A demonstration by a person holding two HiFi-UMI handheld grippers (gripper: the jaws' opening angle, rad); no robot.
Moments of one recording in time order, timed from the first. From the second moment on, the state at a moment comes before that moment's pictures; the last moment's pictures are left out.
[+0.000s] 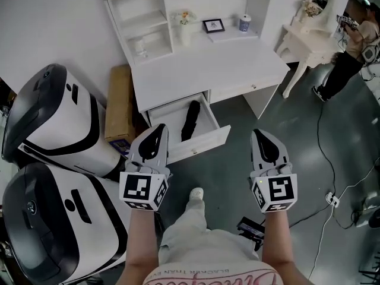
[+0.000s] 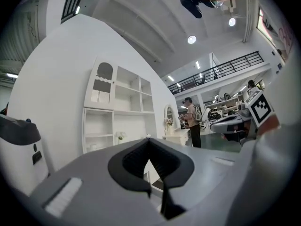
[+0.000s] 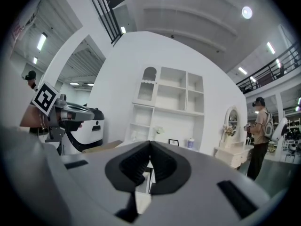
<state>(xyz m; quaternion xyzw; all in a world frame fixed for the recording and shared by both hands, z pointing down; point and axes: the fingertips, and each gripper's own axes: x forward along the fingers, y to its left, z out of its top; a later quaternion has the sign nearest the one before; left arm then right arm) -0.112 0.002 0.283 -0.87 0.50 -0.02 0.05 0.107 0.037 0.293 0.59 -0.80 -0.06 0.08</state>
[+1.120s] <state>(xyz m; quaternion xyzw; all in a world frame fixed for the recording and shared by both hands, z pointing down) -0.067 -0.224 0.337 -0.91 0.42 -0.03 -0.06 0.125 -0.153 0.329 0.64 -0.76 -0.02 0.13</state>
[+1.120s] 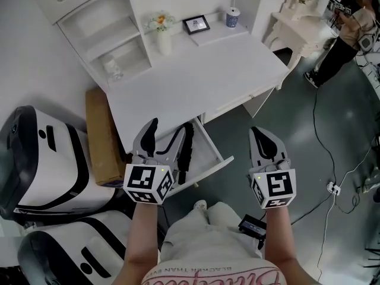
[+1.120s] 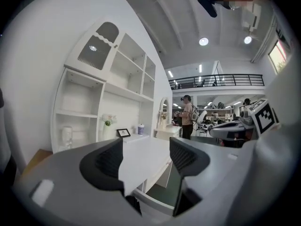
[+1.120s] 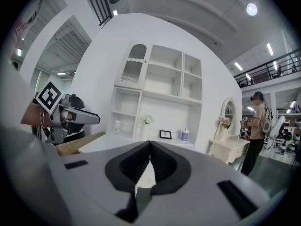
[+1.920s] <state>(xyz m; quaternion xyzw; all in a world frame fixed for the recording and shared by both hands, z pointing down) -0.044 -0.253 0.448 -0.87 0.44 -0.15 -0.14 0.151 -0.190 0.419 0.61 -0.77 0.08 0.16</state>
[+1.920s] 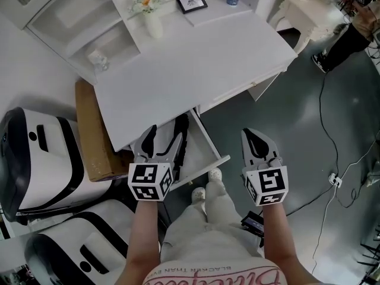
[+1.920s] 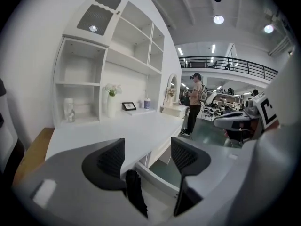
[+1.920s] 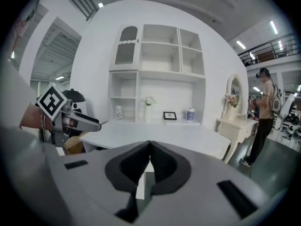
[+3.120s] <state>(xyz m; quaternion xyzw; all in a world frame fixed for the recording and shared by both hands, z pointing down) -0.037 -0.250 0.671 -0.78 0.38 -0.38 -0.33 0.171 -0.202 0.534 0.59 -0.76 0.20 0.20</state>
